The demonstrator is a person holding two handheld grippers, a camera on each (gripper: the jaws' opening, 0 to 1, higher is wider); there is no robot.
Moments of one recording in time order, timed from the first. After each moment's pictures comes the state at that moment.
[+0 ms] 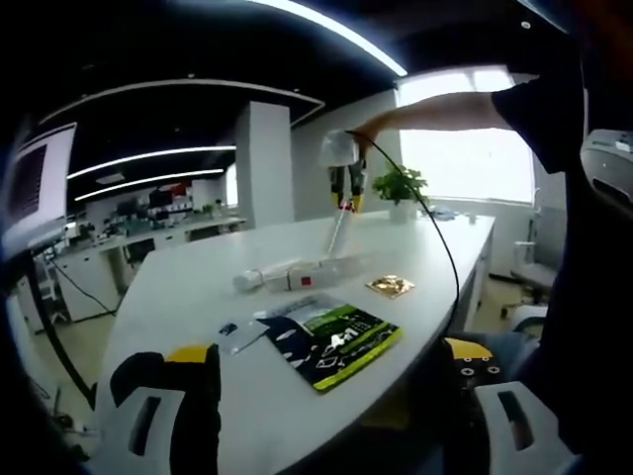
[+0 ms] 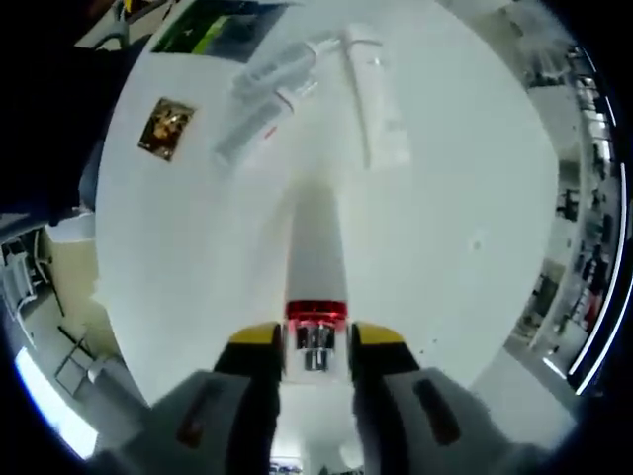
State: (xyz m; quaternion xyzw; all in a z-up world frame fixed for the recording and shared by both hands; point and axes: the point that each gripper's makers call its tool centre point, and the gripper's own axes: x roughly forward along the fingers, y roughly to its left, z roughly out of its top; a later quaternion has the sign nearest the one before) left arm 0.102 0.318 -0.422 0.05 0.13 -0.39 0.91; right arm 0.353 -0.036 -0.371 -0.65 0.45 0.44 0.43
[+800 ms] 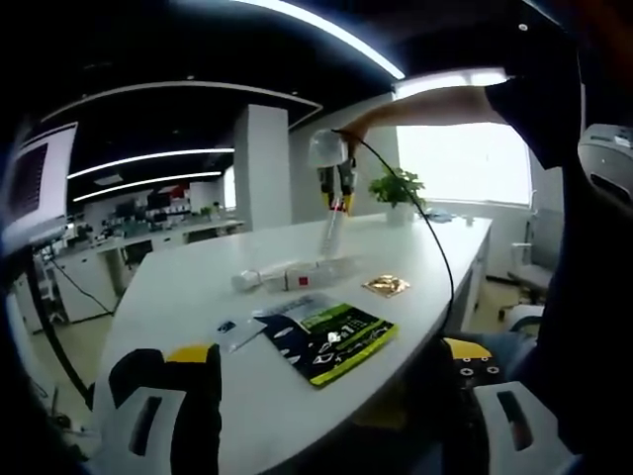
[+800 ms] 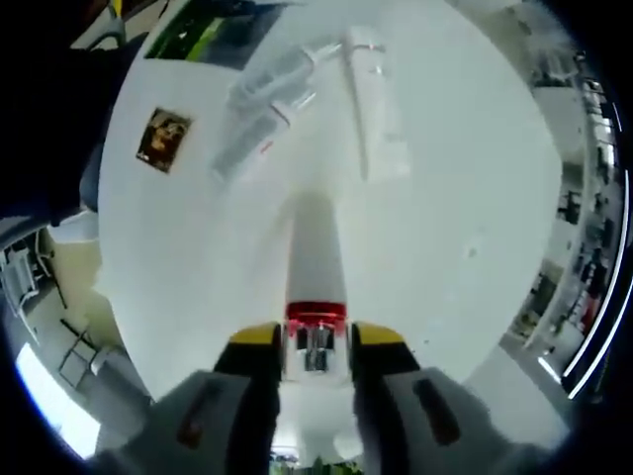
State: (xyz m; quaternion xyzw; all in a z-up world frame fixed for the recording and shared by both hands) left arm 0.097 0.319 -0.423 0.05 0.12 -0.40 0.91; right arm 0.354 -0.014 -0.364 -0.66 0.46 0.43 0.41
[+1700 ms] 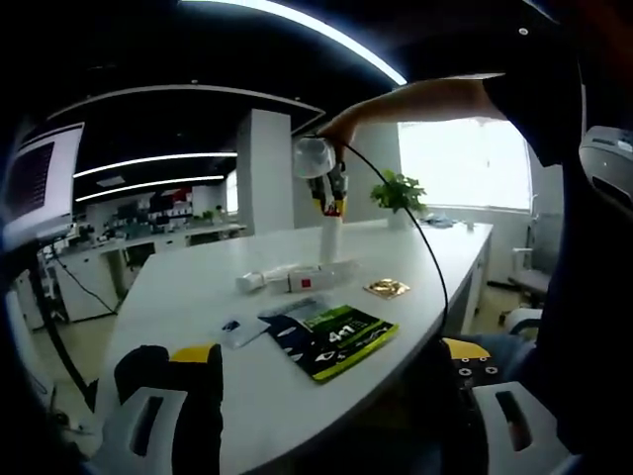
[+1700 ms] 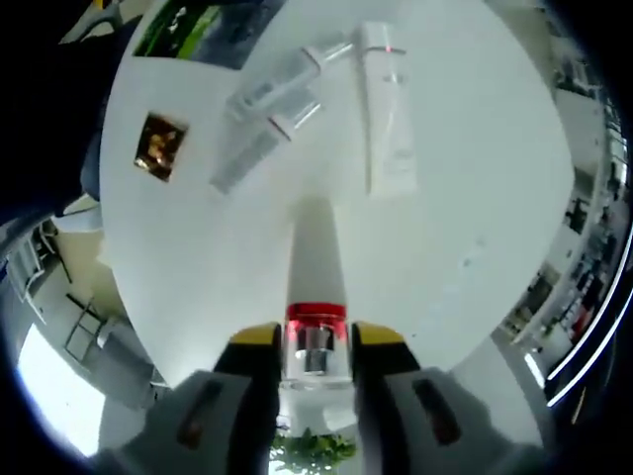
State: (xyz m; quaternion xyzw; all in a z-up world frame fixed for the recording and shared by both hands) left arm 0.091 0.327 -0.422 0.04 0.11 -0.39 0.91; right arm 0.342 0.020 -0.362 -0.70 0.49 0.39 0.34
